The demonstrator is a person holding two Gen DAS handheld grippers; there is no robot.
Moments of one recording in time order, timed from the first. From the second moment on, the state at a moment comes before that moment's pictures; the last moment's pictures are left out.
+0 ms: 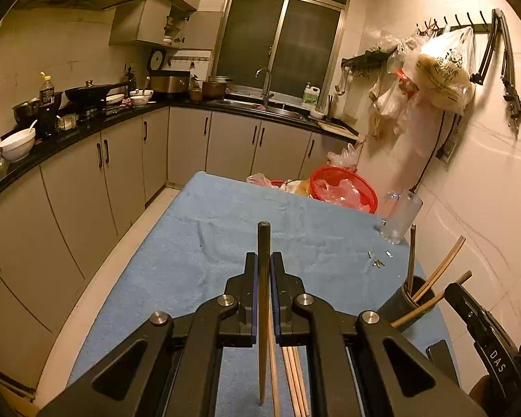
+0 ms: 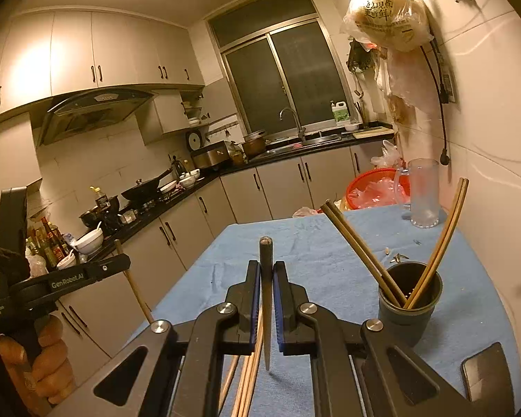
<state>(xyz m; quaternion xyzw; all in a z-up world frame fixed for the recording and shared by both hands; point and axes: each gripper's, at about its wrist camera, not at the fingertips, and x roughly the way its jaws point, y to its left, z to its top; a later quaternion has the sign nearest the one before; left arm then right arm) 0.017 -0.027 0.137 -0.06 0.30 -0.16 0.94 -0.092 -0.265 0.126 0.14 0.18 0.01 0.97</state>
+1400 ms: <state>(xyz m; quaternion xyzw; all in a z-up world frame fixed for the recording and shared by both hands) -0.006 -0.083 0.177 -0.03 0.28 -0.23 0.93 -0.138 -0.331 0.156 0.20 0.13 -0.02 0.97</state>
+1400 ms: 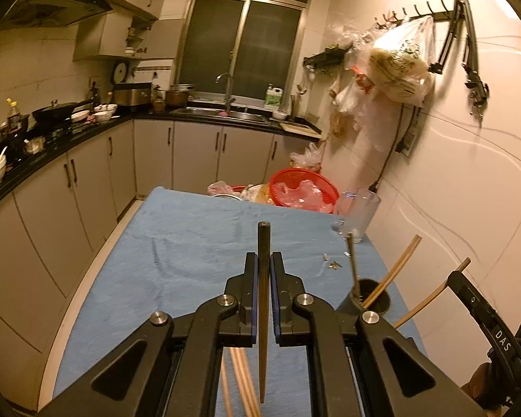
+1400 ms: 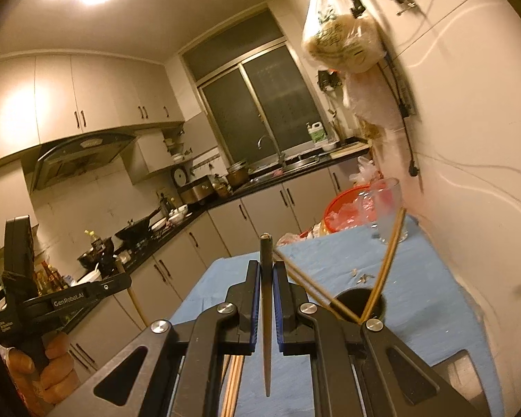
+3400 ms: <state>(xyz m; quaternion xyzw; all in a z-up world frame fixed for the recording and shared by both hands) 0.051 -0.271 0.169 -0.02 0.33 -0.32 0.89 -0.075 -0.457 0.139 0.23 0.18 -0.09 0.95</state>
